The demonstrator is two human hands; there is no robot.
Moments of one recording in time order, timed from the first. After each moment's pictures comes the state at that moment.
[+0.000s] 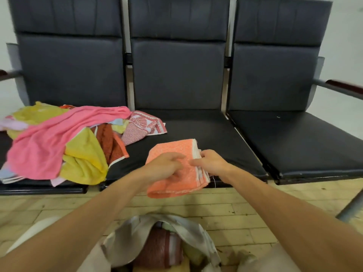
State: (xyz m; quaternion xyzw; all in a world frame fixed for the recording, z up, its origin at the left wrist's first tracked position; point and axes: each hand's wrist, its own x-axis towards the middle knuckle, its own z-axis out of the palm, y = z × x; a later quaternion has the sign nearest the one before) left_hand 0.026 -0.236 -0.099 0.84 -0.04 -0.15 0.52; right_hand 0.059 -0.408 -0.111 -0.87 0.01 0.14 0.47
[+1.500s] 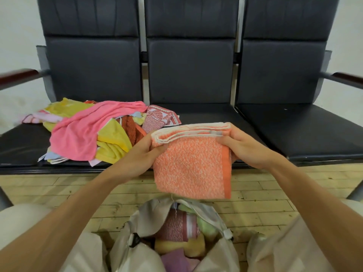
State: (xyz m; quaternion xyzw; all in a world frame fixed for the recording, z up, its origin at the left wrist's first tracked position) left_hand -0.061 -0.145 -0.072 0.79 -0.17 0.02 0.59; right_hand -0.044 -0.412 -0.040 -0.85 -0.17 0.10 0.49
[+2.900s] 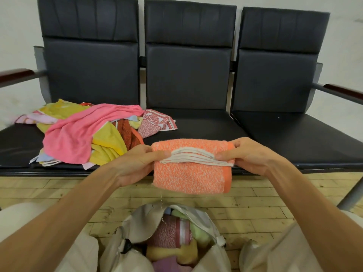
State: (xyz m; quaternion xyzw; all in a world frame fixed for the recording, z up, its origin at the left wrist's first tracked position) left_hand -0.054 -0.147 -0.067 0.65 -0.07 -0.20 0.73; right_hand -0.039 -0.434 -0.034 -0.77 -0.09 0.20 0.59
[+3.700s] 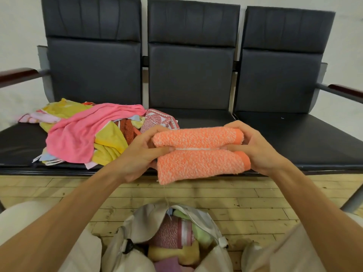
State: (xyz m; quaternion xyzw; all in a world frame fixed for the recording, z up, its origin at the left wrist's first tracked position) left_hand -0.060 -0.154 -0.054 0.67 -0.18 -0.04 0.72; right_hand -0.042 -0.433 -0.035 -0.74 -0.25 0.03 0.63
